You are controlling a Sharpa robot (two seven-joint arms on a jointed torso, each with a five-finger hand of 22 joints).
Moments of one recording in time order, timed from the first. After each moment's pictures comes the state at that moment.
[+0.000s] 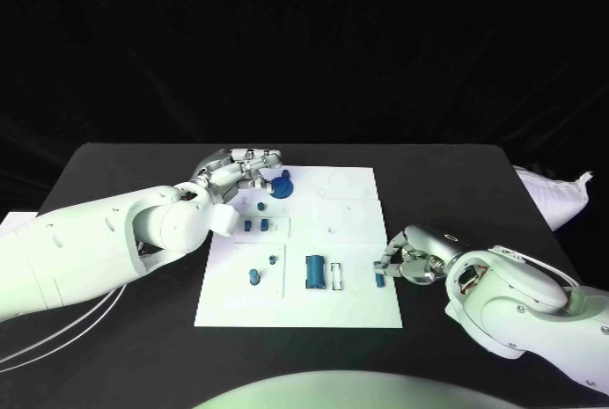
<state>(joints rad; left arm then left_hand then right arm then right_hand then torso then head) 1.14 -0.86 -0.03 1.50 0.04 -0.22 0.33 1.36 -0.10 0.33 0.03 0.14 1.00 0.19 0.13 0.07 1.10 0.11 0.21 0.09 1.24 0.02 0.95 0.52 0.17 1.20 0.12 0.51 0.85 0.83 -1.06 0.12 1.94 -1.54 -0.30 -0.58 1.34 0.07 -0.09 0.17 0.30 1.03 0.09 0.19 0.33 1.39 0.01 1.16 1.45 1.47 -0.06 1.50 1.31 0.08 1.45 0.04 1.35 1.19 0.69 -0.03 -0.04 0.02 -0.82</state>
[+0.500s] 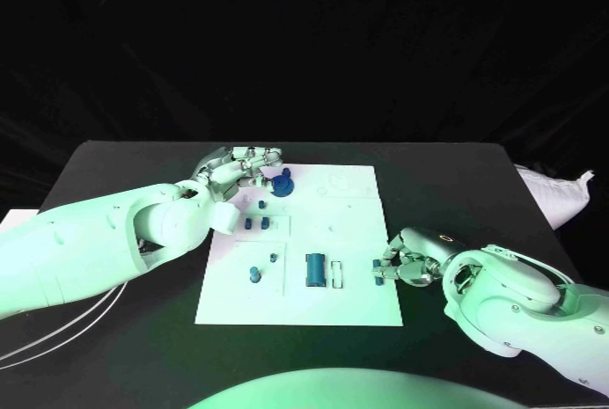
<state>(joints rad) 1.14 -0.86 -0.03 1.50 0.04 -0.22 0.33 1.36 -0.10 0.33 0.03 0.14 1.00 0.19 0.13 0.07 1.10 0.11 0.21 0.09 1.24 0.02 0.95 0.52 0.17 1.20 0.12 0.51 0.85 0.83 -1.04 0.12 1.93 -1.57 -0.25 -0.60 1.32 0.05 -0.09 0.18 0.30 1.06 0.09 0.18 0.32 1.39 0.01 1.16 1.45 1.47 -0.06 1.50 1.31 0.08 1.45 0.04 1.35 1.19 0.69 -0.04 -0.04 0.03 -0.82</state>
